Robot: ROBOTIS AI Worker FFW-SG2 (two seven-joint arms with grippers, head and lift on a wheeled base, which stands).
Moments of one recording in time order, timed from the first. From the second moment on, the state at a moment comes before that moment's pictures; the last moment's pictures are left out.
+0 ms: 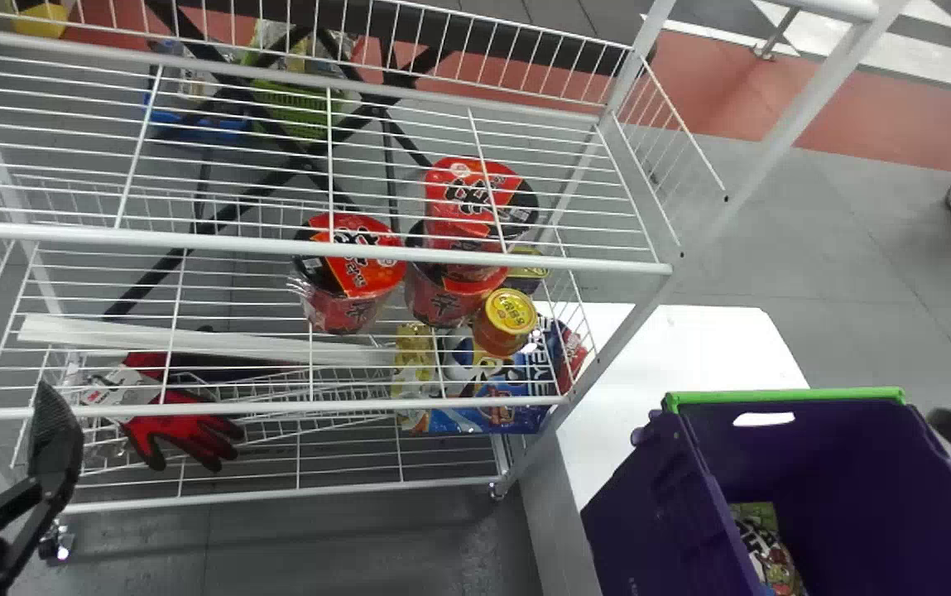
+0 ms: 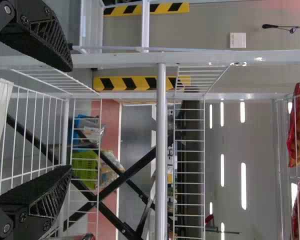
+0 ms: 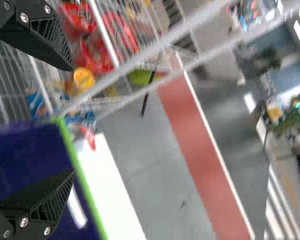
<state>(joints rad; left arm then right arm) 0.61 0.22 -0.21 -1.84 0.06 -0.35 0.31 0.48 -0.16 -1.49 -2.53 -1.03 1.55 0.37</state>
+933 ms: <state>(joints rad) 0.54 0.25 -0.20 -1.77 0.17 -0.43 0.28 0.23 -0.58 -0.72 -1.50 -0.21 1.55 0.52</state>
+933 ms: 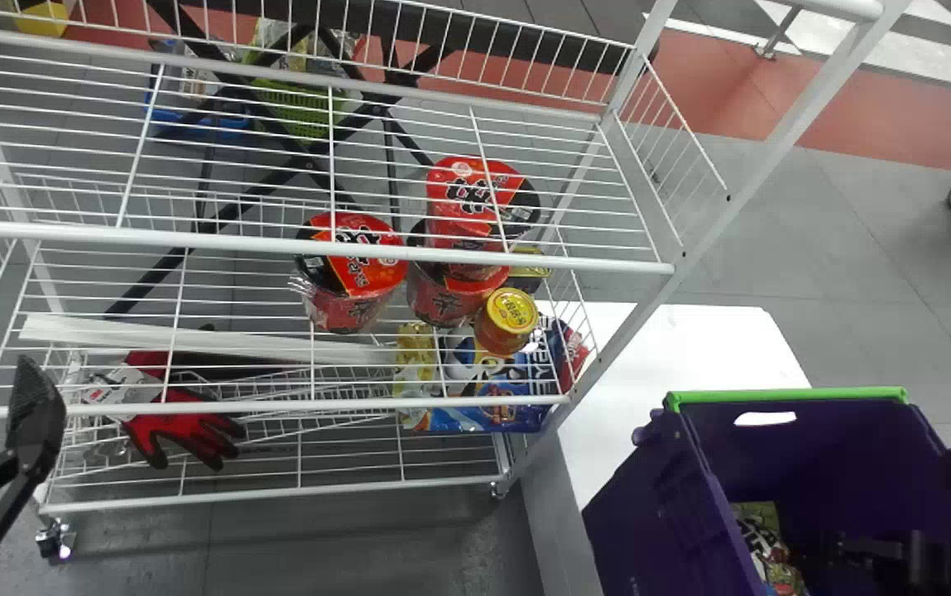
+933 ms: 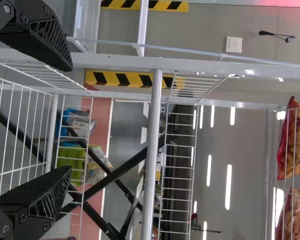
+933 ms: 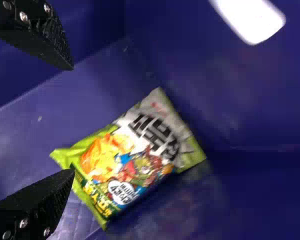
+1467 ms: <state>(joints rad) 0.54 0.24 -0.18 -1.76 0.19 -0.46 0.27 0.06 -0.54 -0.39 -1.18 0.23 1.55 0.48</state>
